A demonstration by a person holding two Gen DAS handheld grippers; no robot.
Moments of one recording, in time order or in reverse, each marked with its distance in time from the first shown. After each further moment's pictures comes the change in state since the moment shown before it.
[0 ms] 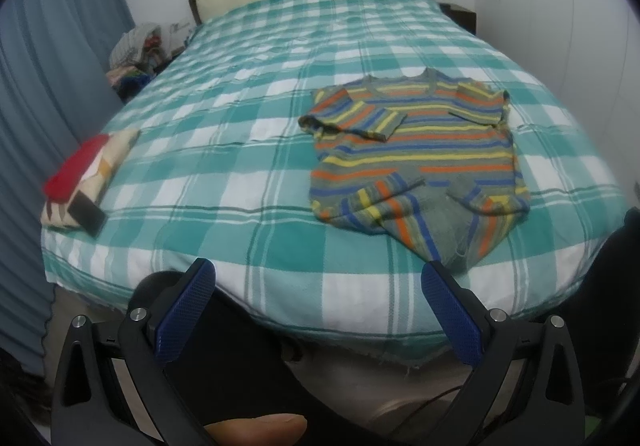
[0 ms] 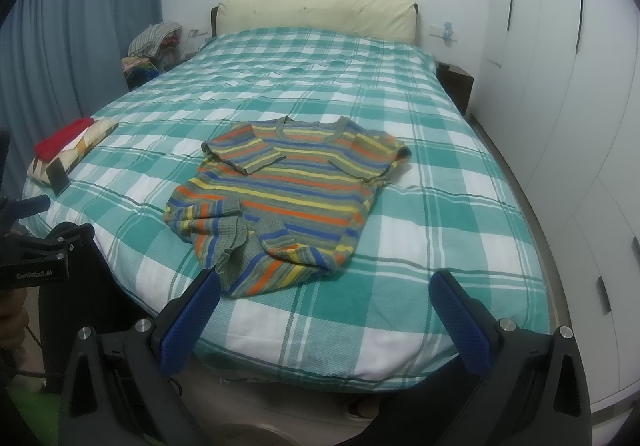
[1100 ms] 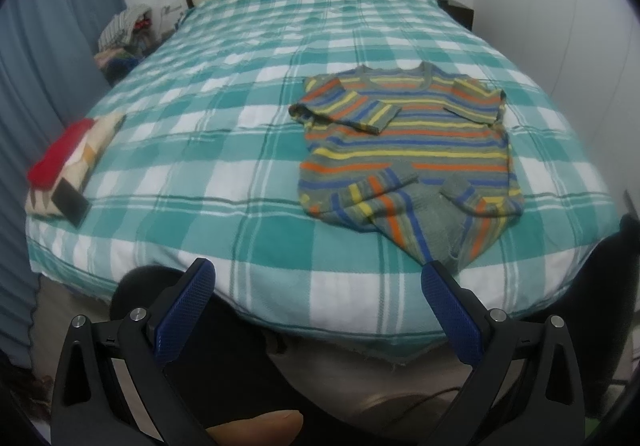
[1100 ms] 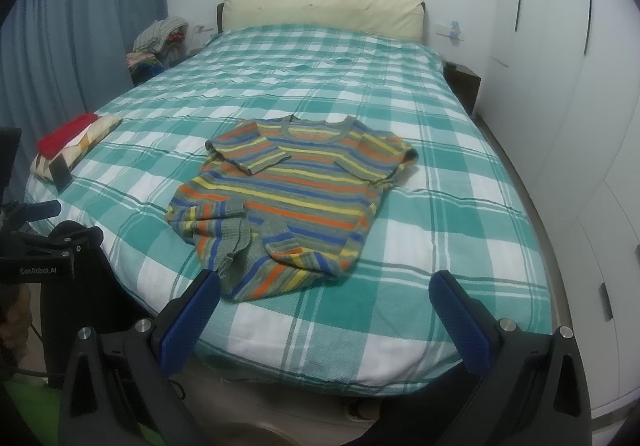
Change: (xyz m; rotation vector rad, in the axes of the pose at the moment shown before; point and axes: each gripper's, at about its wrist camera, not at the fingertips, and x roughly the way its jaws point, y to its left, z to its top) left arm 0.011 0.005 0.009 -0.024 0.030 -0.043; right arm 0.007 0.006 0.005 -0.009 0.007 0.010
